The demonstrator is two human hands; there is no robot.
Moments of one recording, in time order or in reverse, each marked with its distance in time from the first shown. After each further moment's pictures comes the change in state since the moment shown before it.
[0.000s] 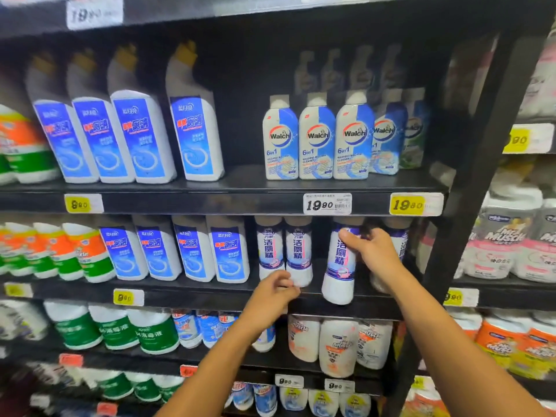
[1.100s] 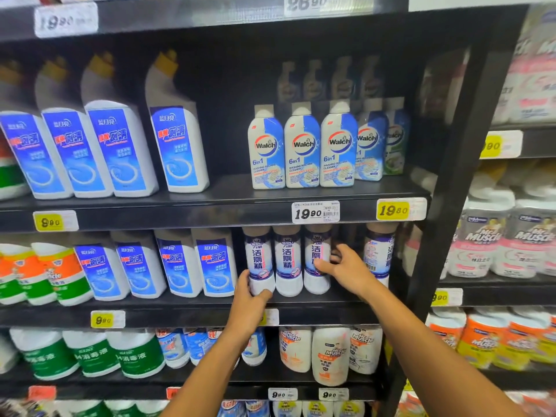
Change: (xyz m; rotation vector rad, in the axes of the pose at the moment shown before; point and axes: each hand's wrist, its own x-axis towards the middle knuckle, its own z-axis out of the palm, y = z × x) left_hand 0.025 -0.017 -0.012 -0.098 0.206 0.032; right_hand 0.008 0.028 0.009 -0.406 -0.165 0.082
